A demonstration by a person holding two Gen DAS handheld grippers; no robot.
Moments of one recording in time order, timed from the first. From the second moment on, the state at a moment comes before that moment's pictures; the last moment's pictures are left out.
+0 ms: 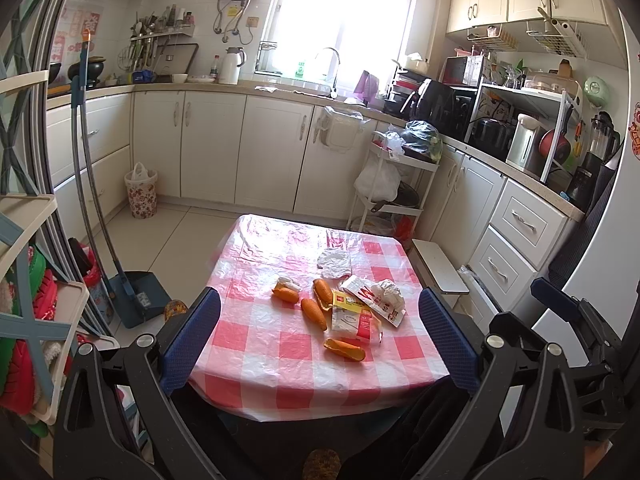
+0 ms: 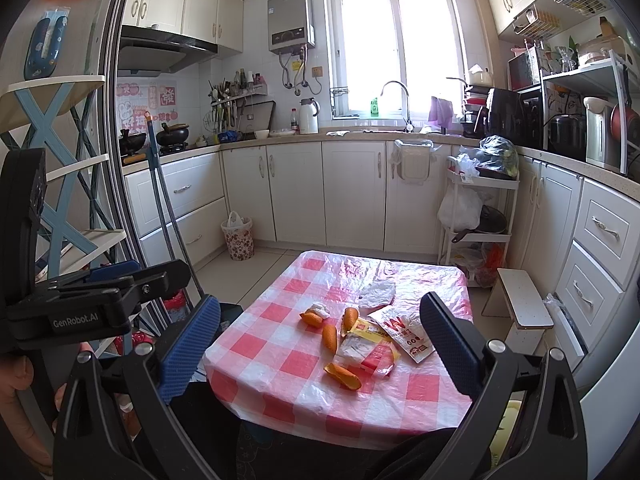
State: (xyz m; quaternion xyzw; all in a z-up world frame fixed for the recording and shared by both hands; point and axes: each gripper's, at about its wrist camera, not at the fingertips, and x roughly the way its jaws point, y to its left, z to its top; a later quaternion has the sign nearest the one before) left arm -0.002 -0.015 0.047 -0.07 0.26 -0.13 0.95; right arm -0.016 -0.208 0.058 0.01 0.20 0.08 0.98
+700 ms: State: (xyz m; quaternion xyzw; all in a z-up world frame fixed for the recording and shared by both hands) left arm -0.002 -0.016 0.047 -0.07 0.26 -0.13 0.95; right arm -0.016 -0.208 0.058 0.01 0.20 0.08 0.98
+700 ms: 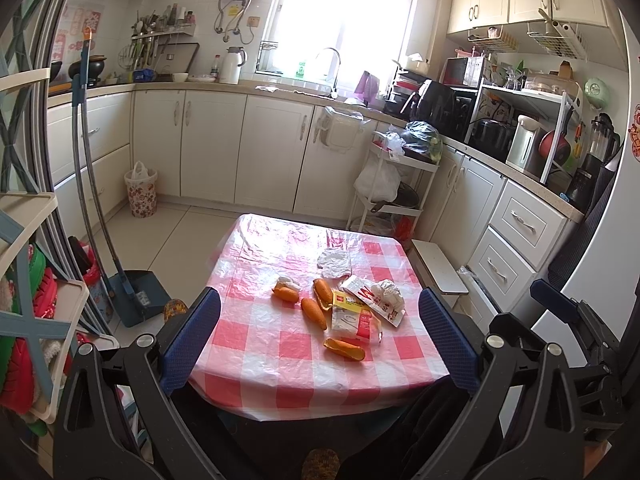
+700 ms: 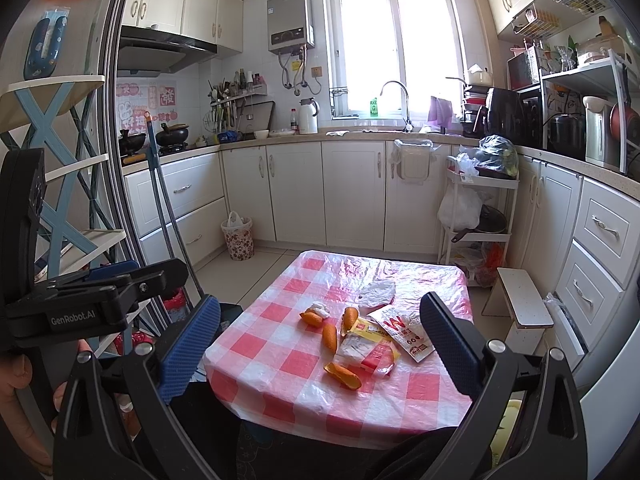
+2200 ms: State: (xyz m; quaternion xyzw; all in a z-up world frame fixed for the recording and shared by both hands) left arm 0.143 -0.020 -0.113 -0.11 0.44 -0.10 0.88; right arm 0.132 -0.278 -0.062 0.07 0.37 0.05 0.93
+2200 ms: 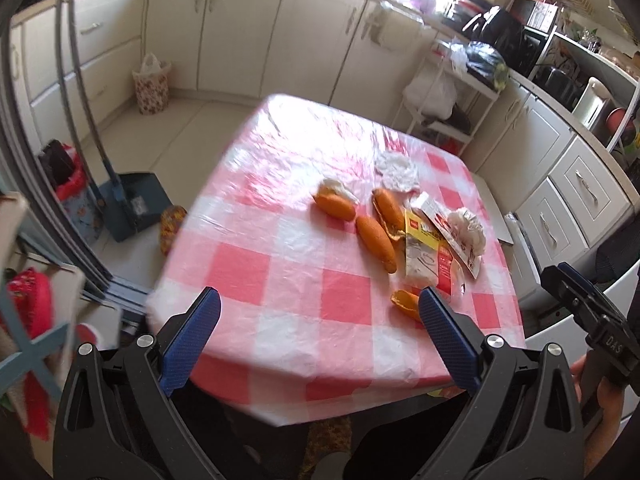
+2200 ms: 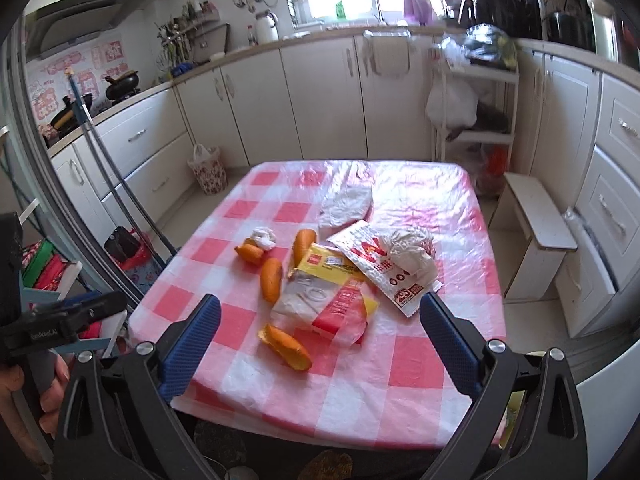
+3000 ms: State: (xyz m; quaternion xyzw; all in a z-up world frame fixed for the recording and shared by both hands) left arm 0.261 -0.113 -0.201 -0.07 0.50 -0.13 0.85; right arm 0.267 -0.347 -0.141 0.05 0.48 0.05 0.87
